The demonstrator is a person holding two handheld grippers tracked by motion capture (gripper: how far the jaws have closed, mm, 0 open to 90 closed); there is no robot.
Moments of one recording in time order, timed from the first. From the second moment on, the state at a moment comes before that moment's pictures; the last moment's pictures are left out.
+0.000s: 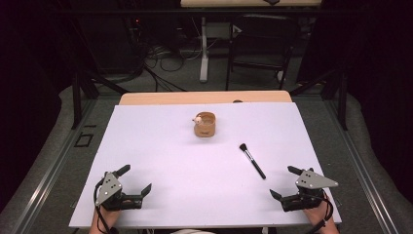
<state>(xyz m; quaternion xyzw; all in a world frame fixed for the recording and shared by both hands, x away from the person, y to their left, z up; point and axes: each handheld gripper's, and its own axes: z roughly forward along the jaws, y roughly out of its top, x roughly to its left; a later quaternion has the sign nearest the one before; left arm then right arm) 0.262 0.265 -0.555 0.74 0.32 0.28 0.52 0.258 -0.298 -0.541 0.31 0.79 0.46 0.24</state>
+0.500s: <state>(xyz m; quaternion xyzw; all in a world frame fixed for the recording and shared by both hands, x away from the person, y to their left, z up) 0.262 0.264 -0.556 0.74 0.32 0.28 0.52 0.263 -0.292 -0.535 0.32 0.80 0.45 0.24</state>
